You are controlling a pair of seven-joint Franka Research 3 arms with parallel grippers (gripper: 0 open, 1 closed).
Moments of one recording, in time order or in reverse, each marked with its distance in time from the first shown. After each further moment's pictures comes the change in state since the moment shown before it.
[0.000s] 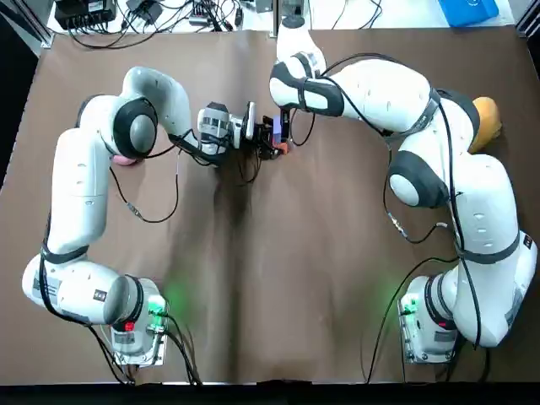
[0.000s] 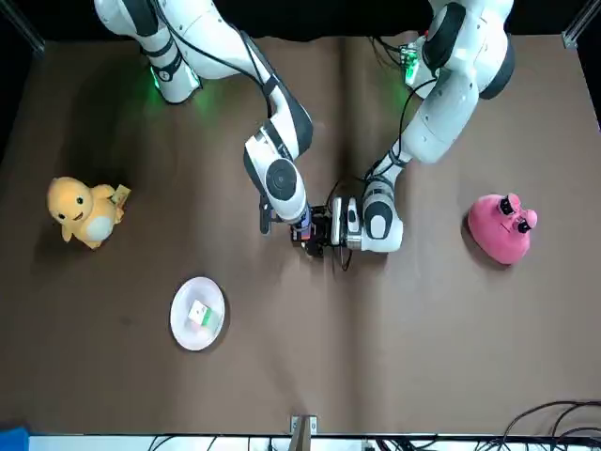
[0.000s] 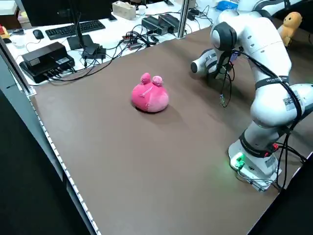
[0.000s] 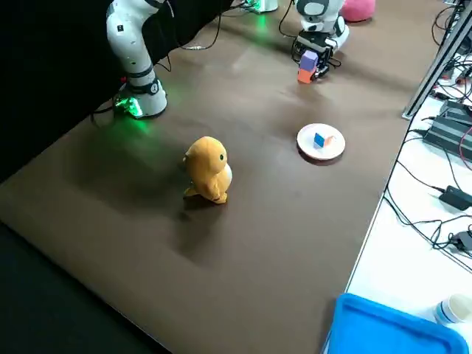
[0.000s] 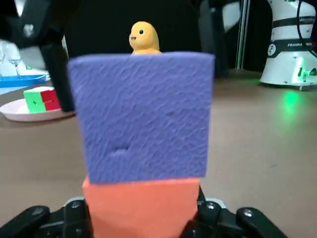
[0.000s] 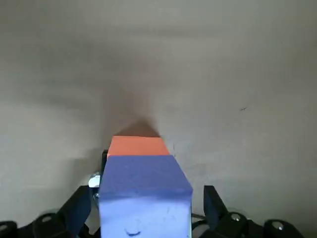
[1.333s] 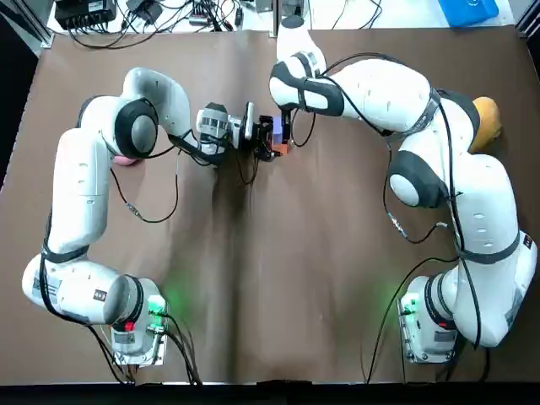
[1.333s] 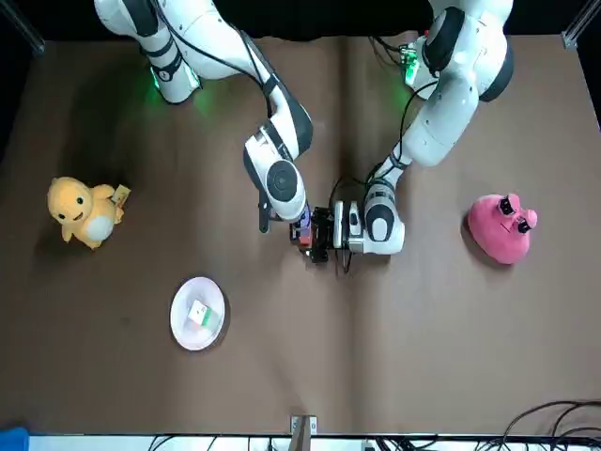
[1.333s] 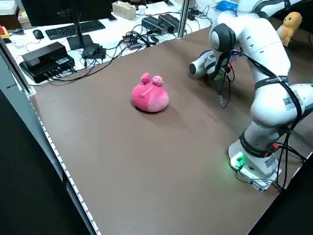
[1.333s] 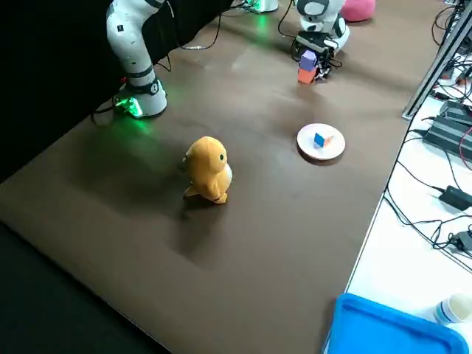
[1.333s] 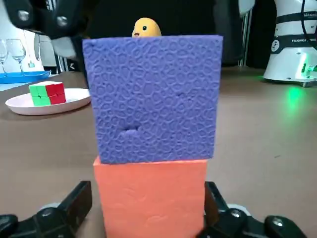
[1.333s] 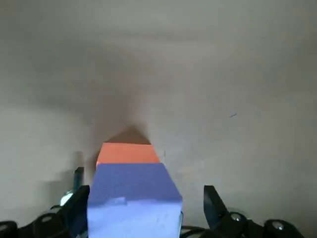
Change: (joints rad) left arm 0.003 0.014 0.008 0.013 0.001 0.001 0.001; right arm 0.000 0.000 -0.001 0.003 0.000 -0.043 0.000
